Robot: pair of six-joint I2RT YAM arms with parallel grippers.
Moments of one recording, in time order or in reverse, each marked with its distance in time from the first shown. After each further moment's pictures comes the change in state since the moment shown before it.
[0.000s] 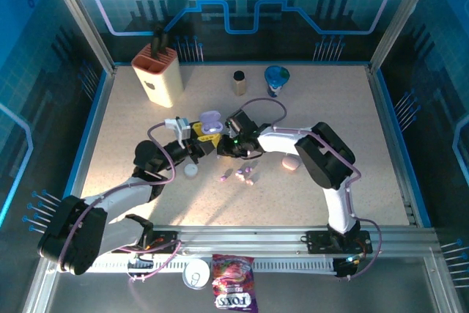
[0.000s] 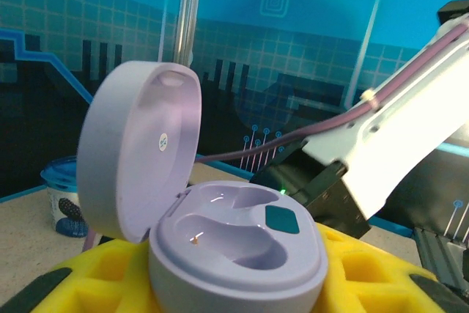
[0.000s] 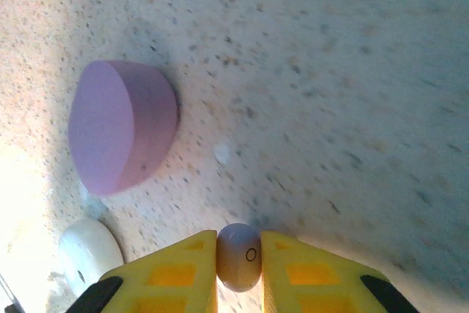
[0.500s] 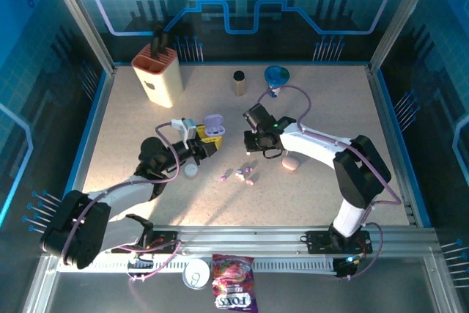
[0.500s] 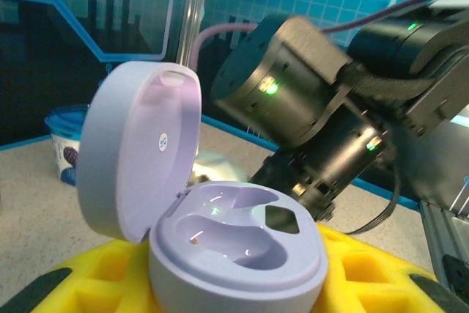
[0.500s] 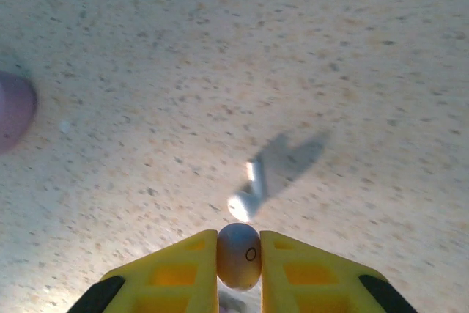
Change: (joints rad) left arm 0.000 0.052 0.006 -0.098 -0.002 0.039; right arm -0.045 -0.296 -0.069 -0.351 0.395 -0.224
